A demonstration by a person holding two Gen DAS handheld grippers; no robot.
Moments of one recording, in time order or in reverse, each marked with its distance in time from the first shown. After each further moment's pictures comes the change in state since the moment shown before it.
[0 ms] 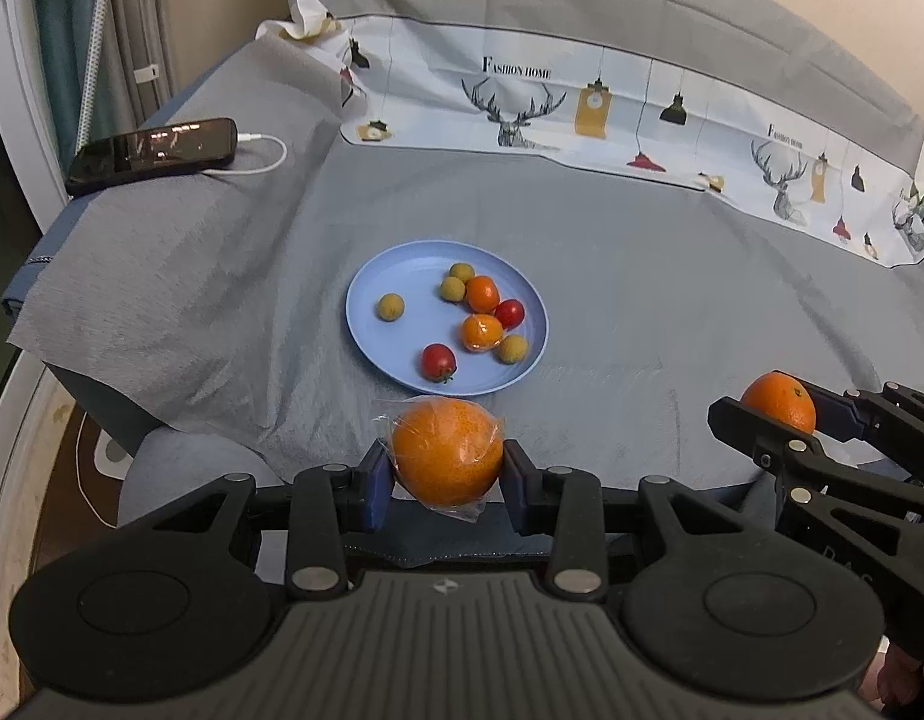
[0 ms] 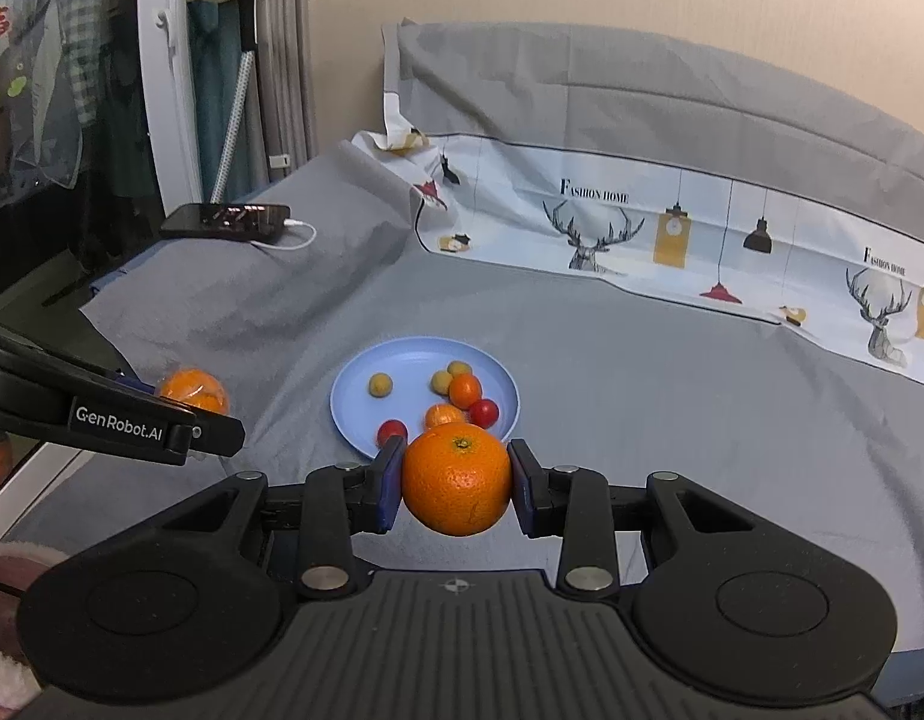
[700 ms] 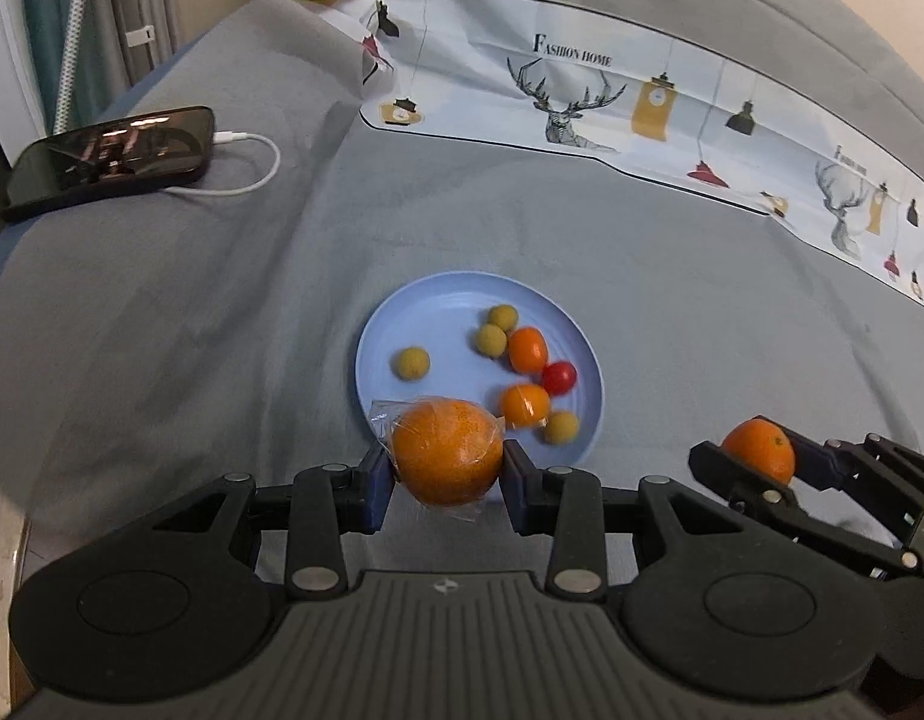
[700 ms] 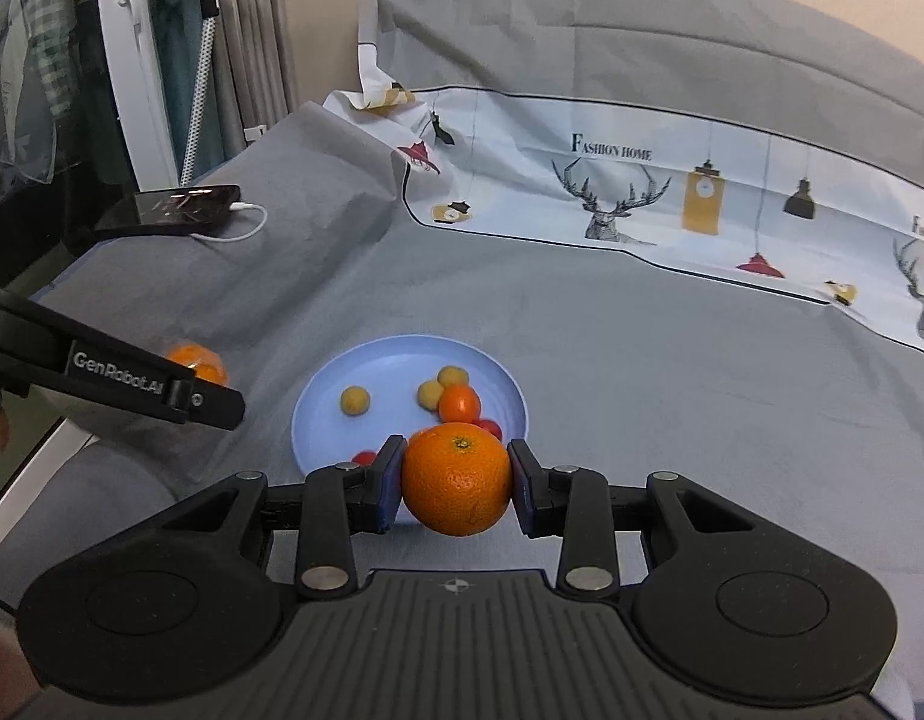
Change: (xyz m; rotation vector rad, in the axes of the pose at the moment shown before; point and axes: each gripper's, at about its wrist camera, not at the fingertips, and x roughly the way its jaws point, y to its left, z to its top) left arm 0.094 0.021 0.084 -0.070 0.079 0.025; right arm 0.111 -0.020 0.035 0.040 0.080 0.042
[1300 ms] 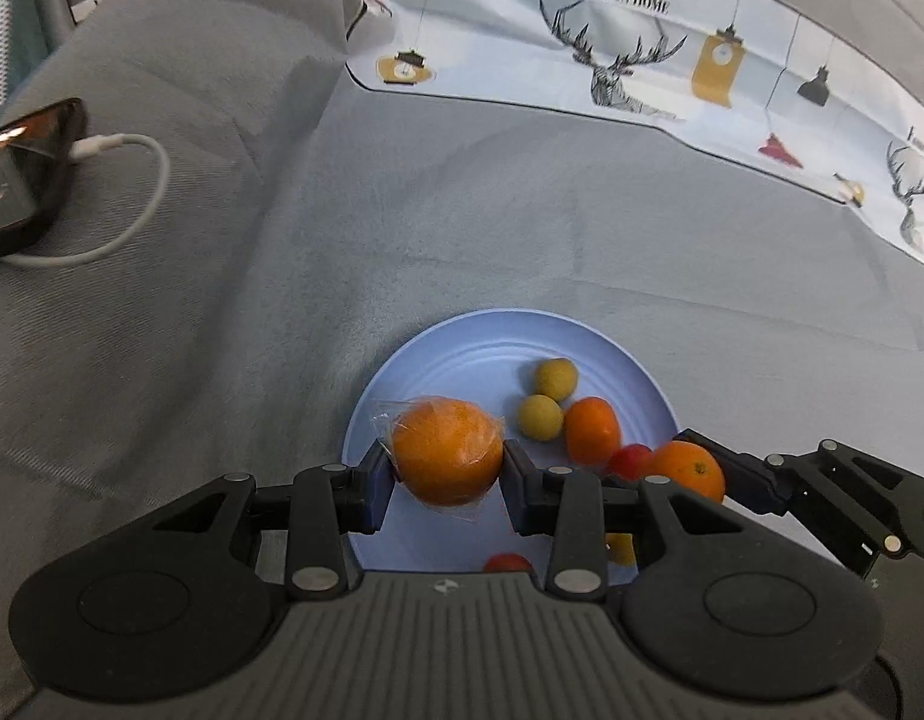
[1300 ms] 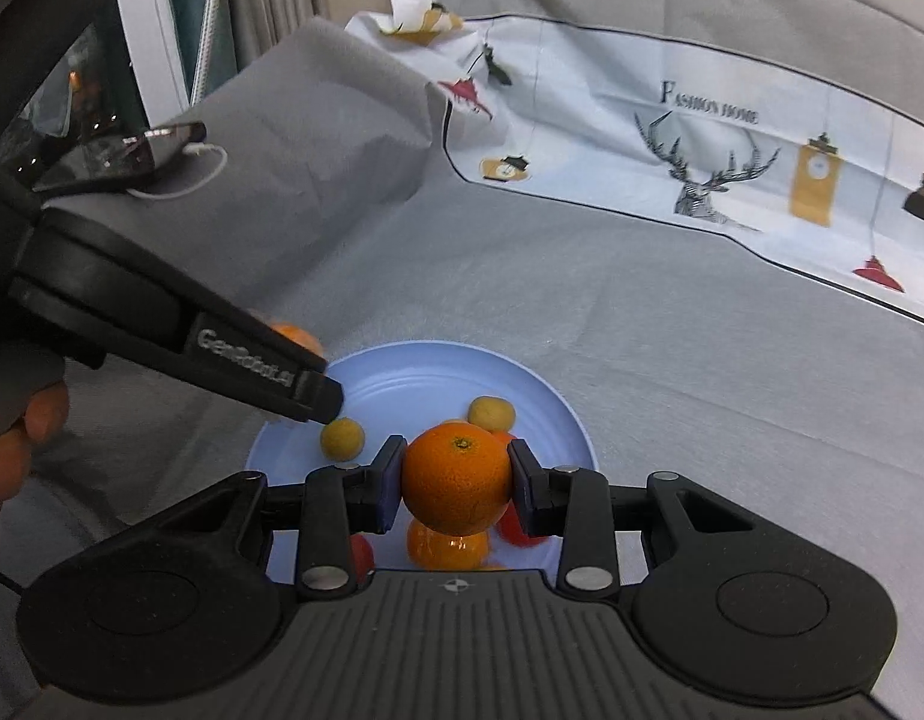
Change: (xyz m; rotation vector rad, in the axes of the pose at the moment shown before) left arm 0.123 0.004 0.067 0.017 0.099 0.045; right arm 0.143 0.009 0.030 -0.069 0.086 0.100
